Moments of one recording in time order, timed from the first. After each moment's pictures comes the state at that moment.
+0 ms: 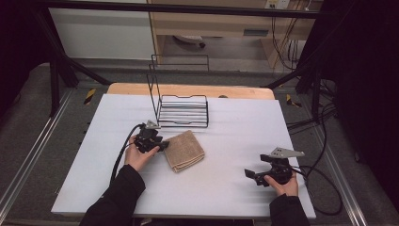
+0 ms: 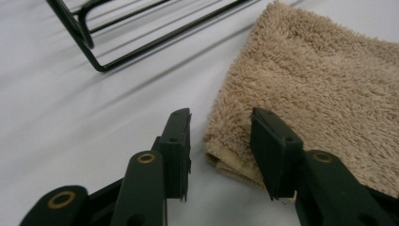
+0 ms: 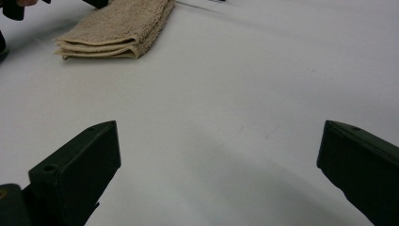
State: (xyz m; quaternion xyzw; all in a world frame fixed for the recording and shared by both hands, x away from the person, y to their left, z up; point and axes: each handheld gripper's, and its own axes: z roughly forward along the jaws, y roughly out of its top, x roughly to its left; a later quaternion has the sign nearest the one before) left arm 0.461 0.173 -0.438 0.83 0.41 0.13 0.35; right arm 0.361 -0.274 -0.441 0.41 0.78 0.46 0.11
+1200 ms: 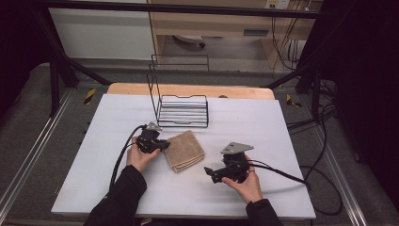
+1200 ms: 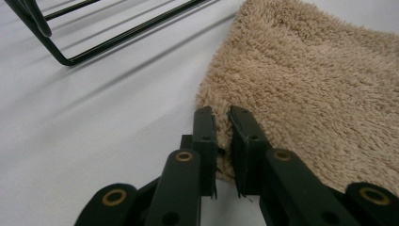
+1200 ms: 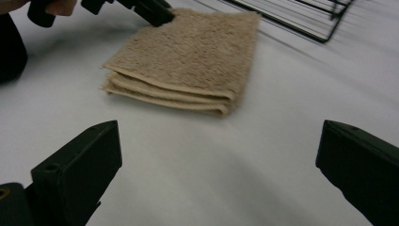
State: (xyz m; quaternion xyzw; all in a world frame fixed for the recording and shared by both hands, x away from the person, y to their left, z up) left arm 0.464 0.172 -0.446 0.84 0.40 0.10 0.36; right arm 0.370 -0.132 -0.420 0.35 0.83 0.42 0.14
